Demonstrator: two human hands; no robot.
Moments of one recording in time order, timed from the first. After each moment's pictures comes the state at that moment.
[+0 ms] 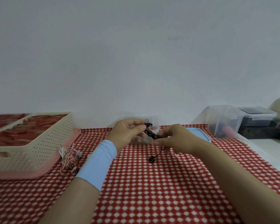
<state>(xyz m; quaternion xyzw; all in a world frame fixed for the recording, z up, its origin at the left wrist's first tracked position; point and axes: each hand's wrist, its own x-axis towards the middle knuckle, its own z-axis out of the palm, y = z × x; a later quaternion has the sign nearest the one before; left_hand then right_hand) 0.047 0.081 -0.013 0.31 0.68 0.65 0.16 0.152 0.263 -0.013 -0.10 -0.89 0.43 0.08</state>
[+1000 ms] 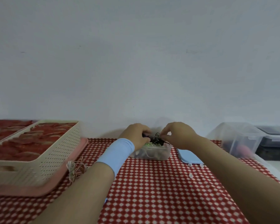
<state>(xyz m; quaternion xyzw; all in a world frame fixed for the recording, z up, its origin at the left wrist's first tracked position) -0.026 0.102 0.001 0.37 0.88 0.30 0.00 0.063 0.277 0.014 -0.11 -0.98 0.11 0.11</state>
